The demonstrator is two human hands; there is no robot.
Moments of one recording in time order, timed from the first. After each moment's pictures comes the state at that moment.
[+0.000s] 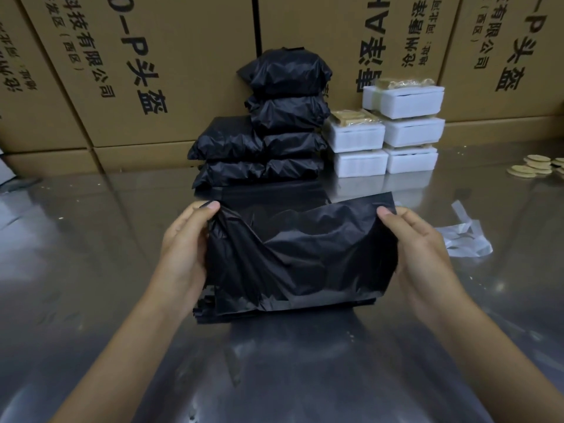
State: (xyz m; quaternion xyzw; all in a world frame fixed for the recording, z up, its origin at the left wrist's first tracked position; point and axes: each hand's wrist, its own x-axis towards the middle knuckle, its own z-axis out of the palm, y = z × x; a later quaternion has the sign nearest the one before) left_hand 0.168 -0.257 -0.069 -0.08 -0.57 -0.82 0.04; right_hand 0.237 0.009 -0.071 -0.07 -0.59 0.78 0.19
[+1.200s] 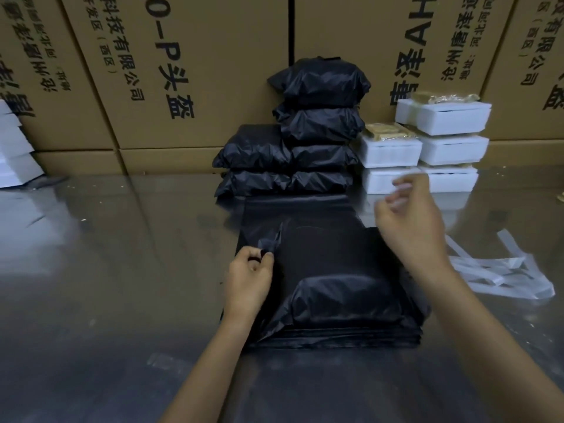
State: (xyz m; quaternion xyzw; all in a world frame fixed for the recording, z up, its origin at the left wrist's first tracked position) left_hand 0.107 -0.229 -0.140 0.06 -0.78 -0.61 0.11; right_hand 0.135 -0.011 -0.049 -0.08 -0.83 0.42 0.35
